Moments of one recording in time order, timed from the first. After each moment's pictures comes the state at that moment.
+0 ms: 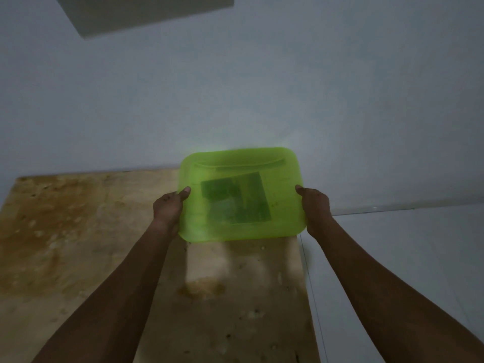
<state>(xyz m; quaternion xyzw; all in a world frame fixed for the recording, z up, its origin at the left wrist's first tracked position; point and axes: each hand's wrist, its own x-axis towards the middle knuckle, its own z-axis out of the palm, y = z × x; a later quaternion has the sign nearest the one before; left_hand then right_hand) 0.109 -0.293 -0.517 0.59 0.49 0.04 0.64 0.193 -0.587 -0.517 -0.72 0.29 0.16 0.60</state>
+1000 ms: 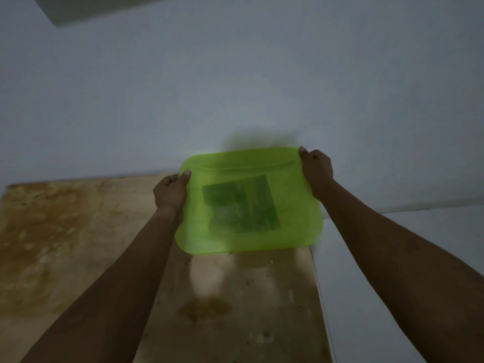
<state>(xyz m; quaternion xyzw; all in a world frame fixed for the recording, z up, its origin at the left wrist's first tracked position) 0.162 -0.275 -0.533 0.62 0.47 0.11 0.62 0.294 -0.555 -0.530 -0.83 0.19 0.10 0.51</state>
